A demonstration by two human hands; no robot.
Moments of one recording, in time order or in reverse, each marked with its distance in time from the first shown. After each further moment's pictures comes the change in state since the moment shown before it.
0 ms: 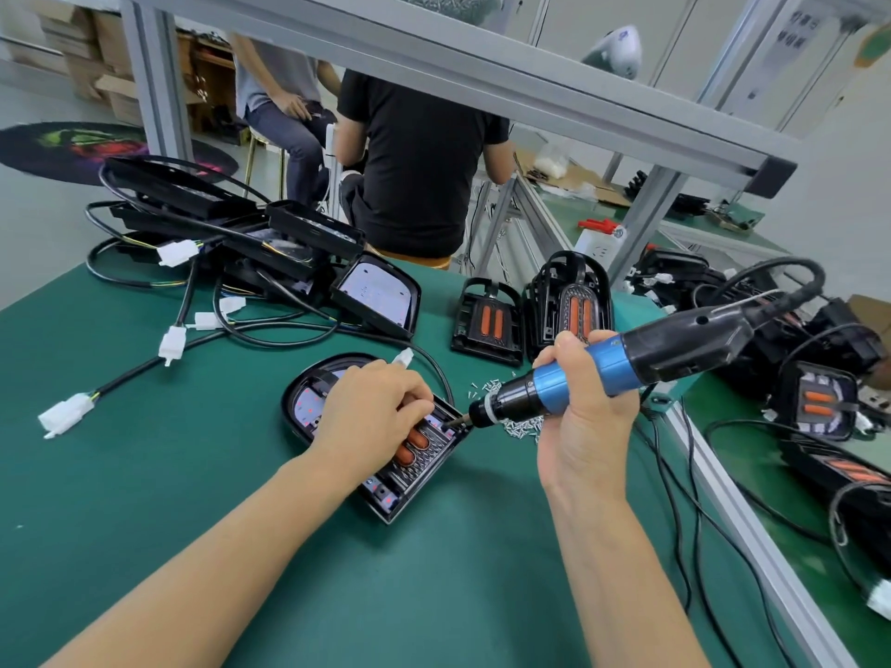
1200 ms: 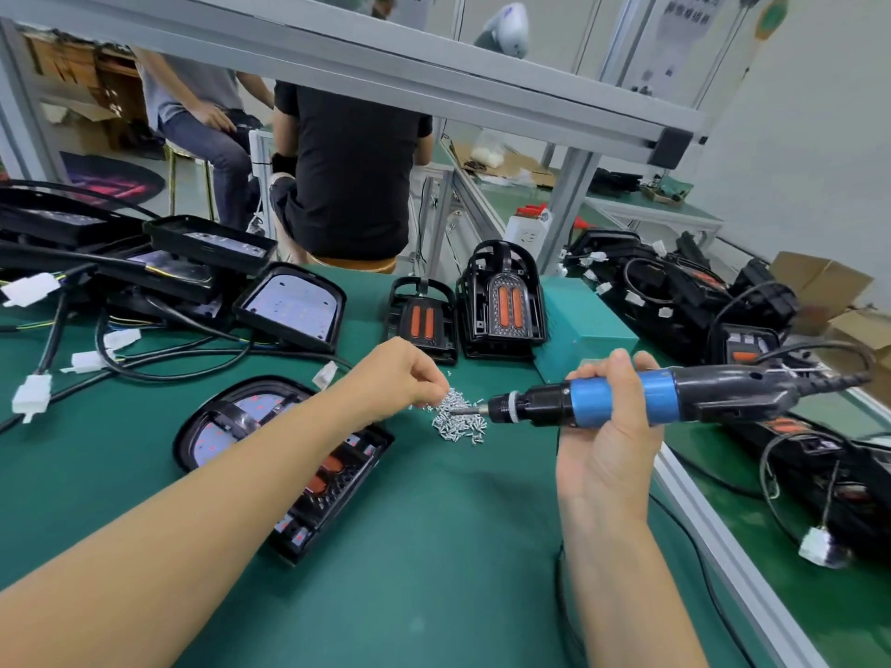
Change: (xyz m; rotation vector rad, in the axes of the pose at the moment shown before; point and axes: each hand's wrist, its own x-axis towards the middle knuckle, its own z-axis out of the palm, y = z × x) left_hand 0.086 0.043 0.049 -0.183 -0.388 -0.027; right_hand 0.030 -0.026 -0.070 0.177 0.284 -0.095
